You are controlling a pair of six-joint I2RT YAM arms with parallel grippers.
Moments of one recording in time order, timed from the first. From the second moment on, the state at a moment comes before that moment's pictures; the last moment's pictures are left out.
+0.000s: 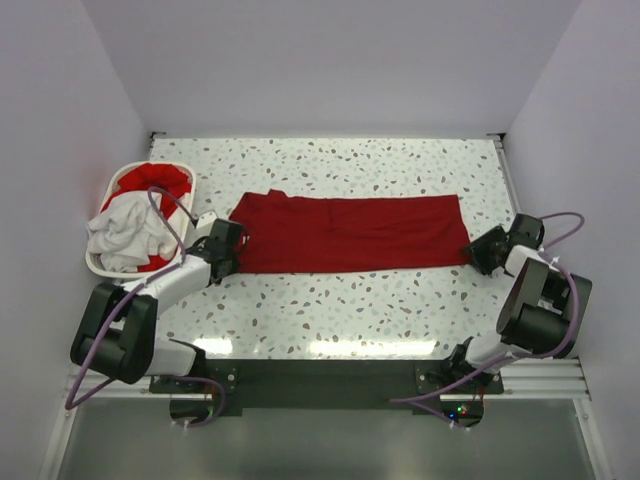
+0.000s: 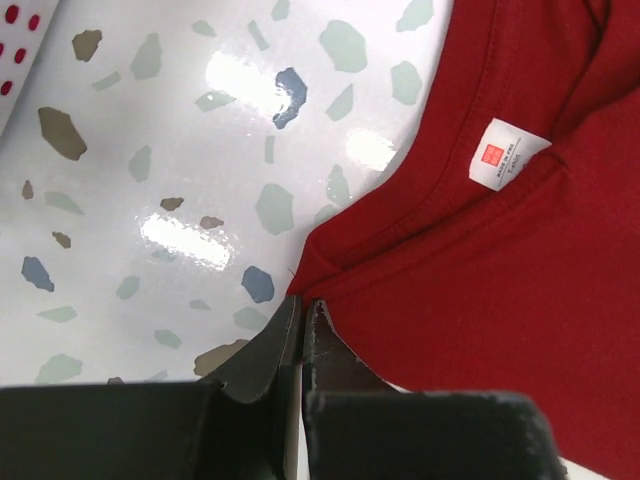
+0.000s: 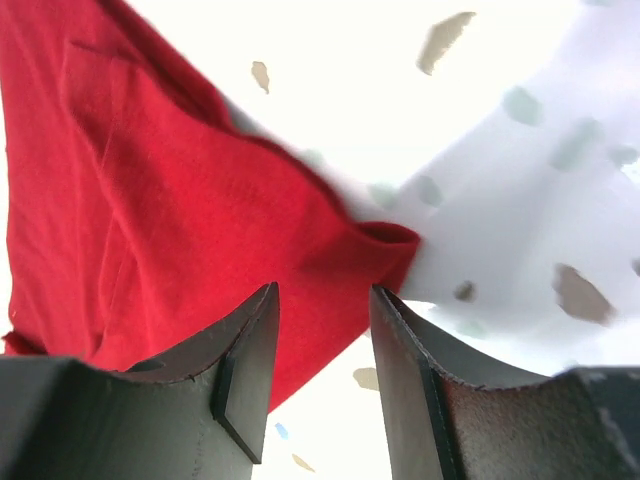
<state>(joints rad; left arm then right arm) -0.31 1.36 0.61 -0.27 -0.44 -0.69 -0.45 1.53 0.70 -0.16 -0.26 0.64</state>
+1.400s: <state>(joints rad) -0.42 1.02 0.58 -0.15 -0.43 -0.18 0.30 1.91 1.38 -0.64 -0.12 -0.29</state>
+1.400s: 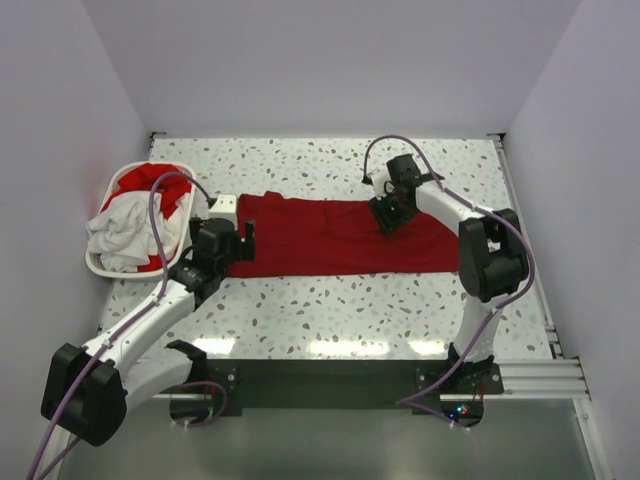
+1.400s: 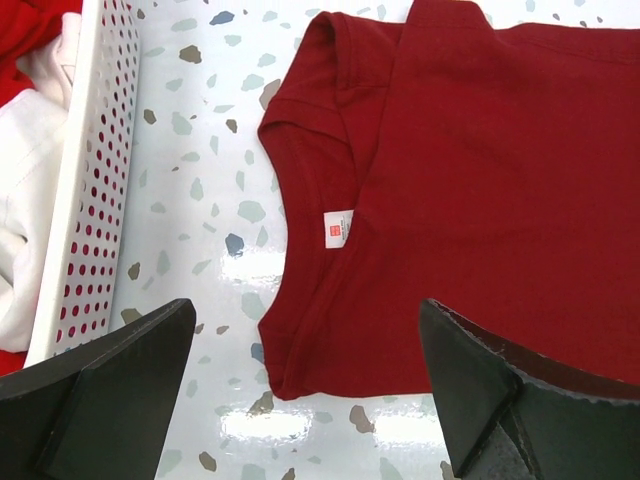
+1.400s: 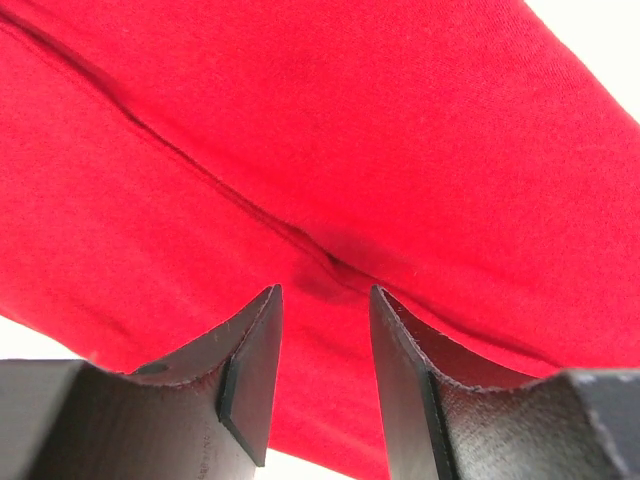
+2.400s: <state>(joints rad) -0.42 1.05 0.58 -0.14 -0.40 -0.17 0.30 1.98 1.43 -0.69 -0.09 -0.39</state>
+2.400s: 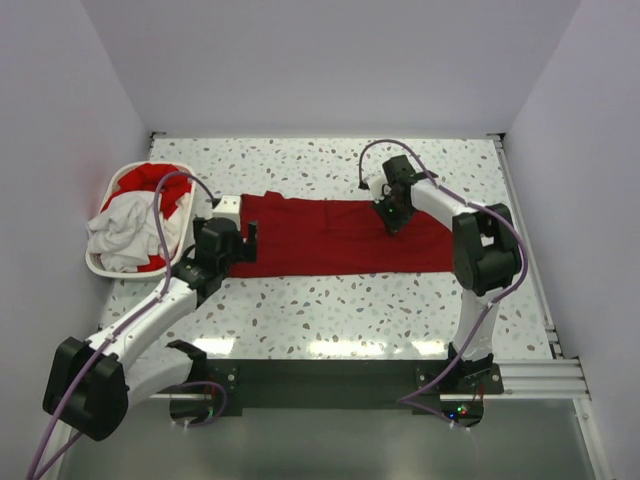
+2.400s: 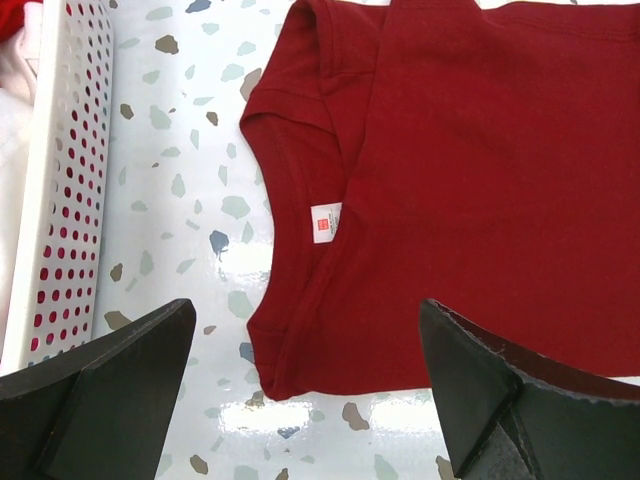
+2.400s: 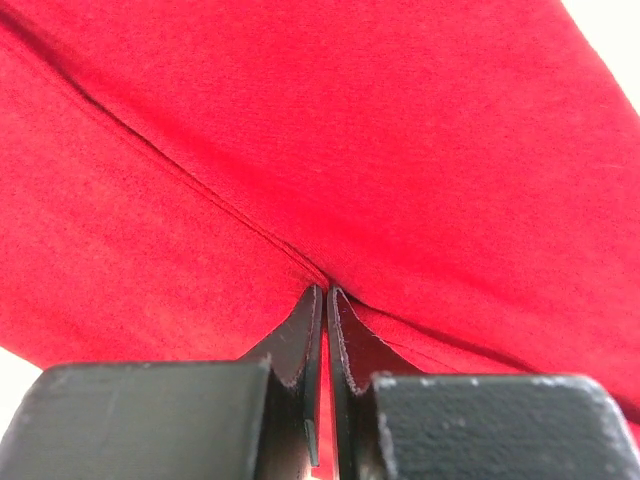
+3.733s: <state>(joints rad) -0.42 1.18 0.58 -0.16 -0.32 -0.18 0.06 1.83 1.16 -0.44 0.00 0.15</state>
